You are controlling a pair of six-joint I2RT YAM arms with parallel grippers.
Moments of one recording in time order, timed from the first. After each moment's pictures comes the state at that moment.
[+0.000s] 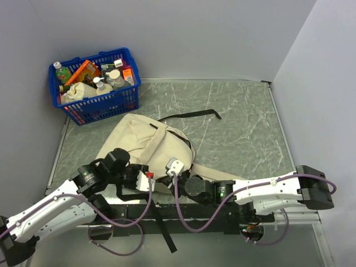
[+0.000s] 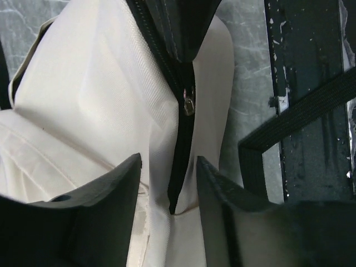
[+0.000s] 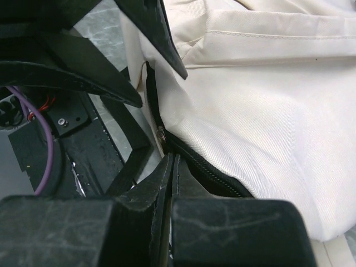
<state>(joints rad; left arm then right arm) -0.85 0.66 0.65 -0.73 0.34 0.84 1.49 1.16 0.60 0.23 0.46 0.21</state>
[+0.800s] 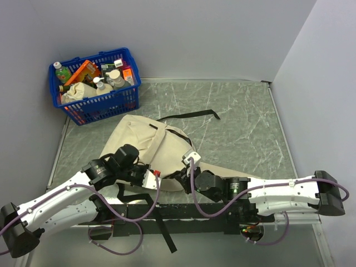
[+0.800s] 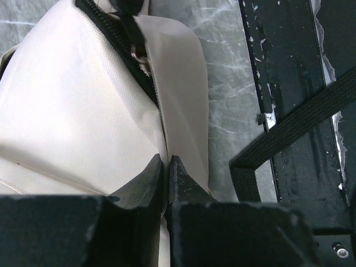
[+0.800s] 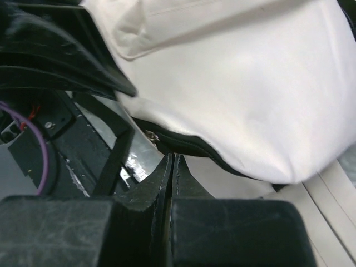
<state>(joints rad) -0.85 0.83 0.66 -0.65 0.46 0.86 1.43 0.97 0.57 -0.03 0.50 0.42</state>
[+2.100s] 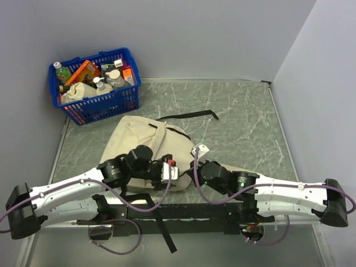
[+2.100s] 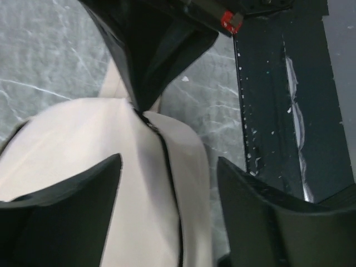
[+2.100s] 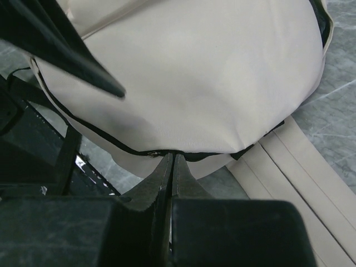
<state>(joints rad) -1.02 0.97 0.69 -0.24 0.41 0.47 1.26 0.88 0.58 -0.24 0.42 0.43</state>
